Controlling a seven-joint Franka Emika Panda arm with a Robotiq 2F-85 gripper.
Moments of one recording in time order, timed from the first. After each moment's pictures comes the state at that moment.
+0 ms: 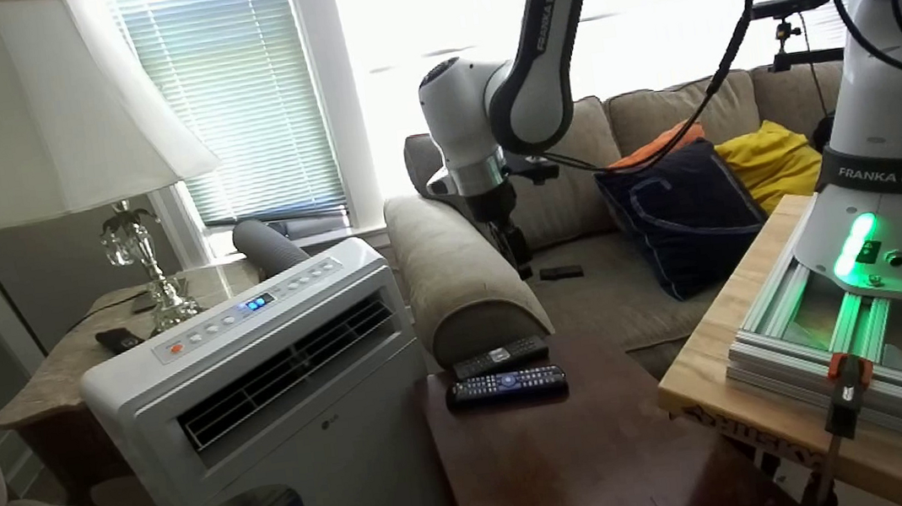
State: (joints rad) arm 0.26 0.45 0.08 -2.36 -0.46 2.60 -0.22
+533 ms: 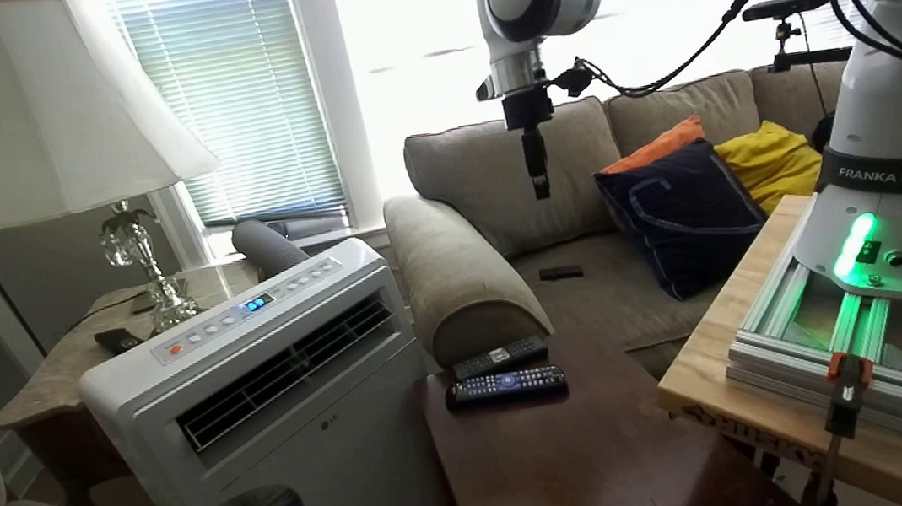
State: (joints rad) arm -0.08 0.05 0.23 -2.54 0.13 2.42 -0.52
